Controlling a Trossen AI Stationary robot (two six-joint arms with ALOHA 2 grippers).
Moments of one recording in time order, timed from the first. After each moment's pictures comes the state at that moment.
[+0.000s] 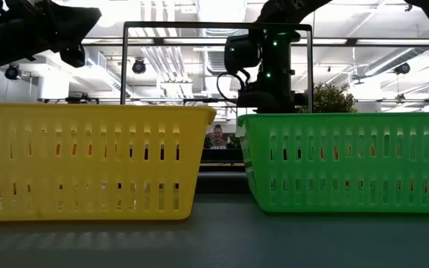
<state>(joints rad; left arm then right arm) 0.14 0.36 0.01 0.75 0.05 -0.05 -0.30 1.93 1.53 -1.08 0.19 0.51</state>
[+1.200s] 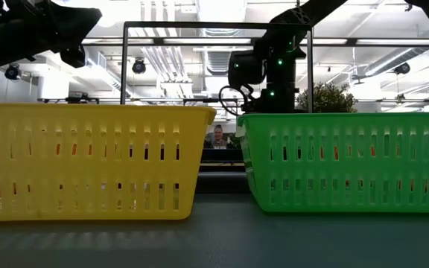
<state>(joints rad) 0.14 0.37 0.01 0.75 0.05 -0.05 -0.30 1.93 1.37 -0.90 0.23 0.52</state>
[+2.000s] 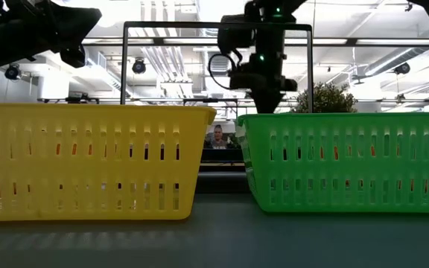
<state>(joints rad) 0.14 0.36 0.01 0.75 0.05 -0.05 -0.26 1.93 1.66 -1.13 0.24 0.38</state>
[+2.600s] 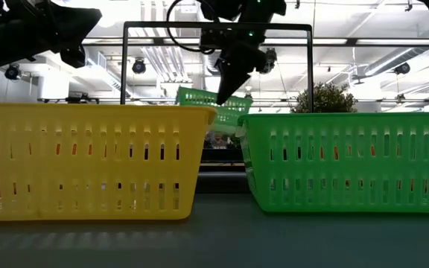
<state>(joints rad) 0.14 0.37 0.01 0.75 0.05 -0.04 -0.17 1.93 1.72 -0.86 0.07 -0.41</state>
